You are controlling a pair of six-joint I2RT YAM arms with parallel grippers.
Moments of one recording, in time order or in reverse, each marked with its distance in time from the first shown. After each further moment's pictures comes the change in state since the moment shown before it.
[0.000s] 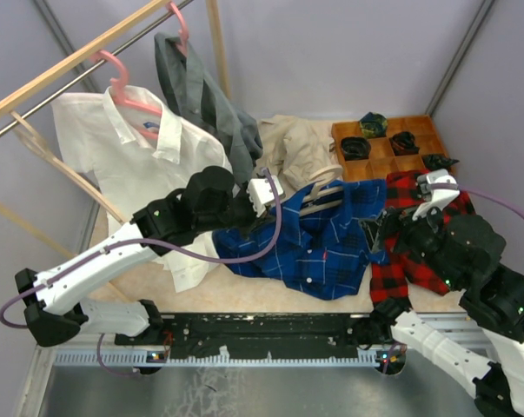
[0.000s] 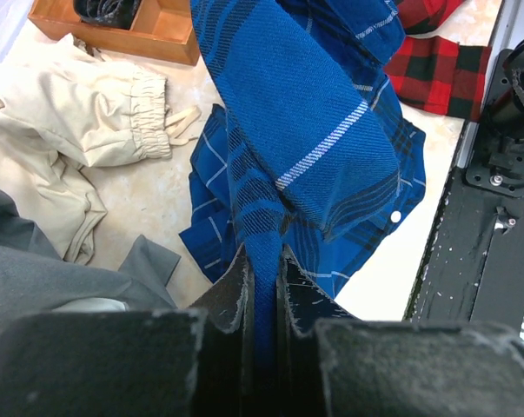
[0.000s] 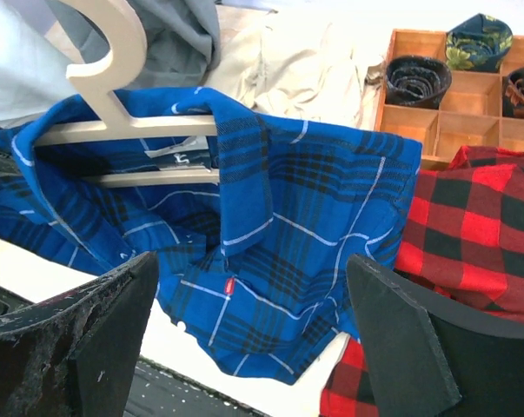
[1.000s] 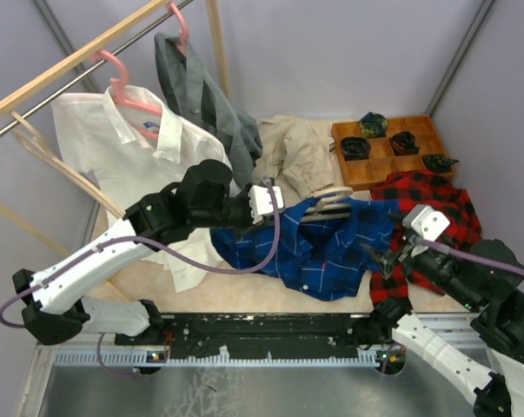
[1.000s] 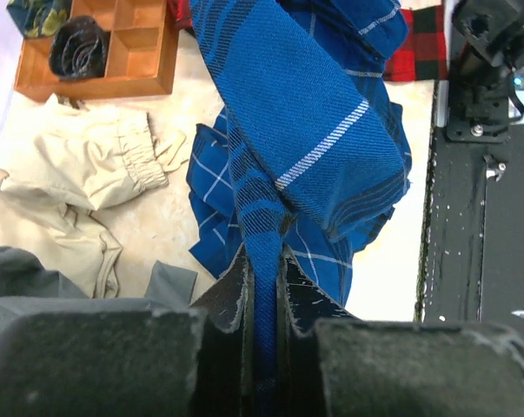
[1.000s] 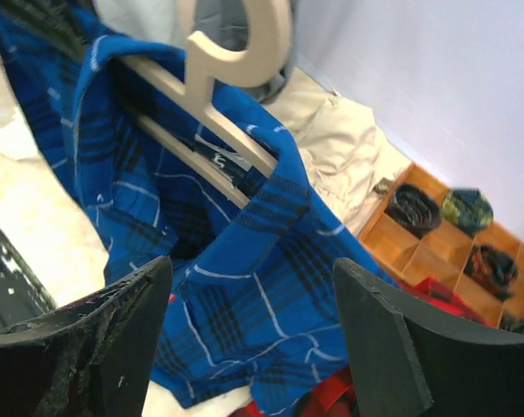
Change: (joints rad) left arm 0.000 0.018 0.115 -0.138 0.157 0.218; right arm 0.000 -0.144 -0.070 0.041 -0.332 -0.526
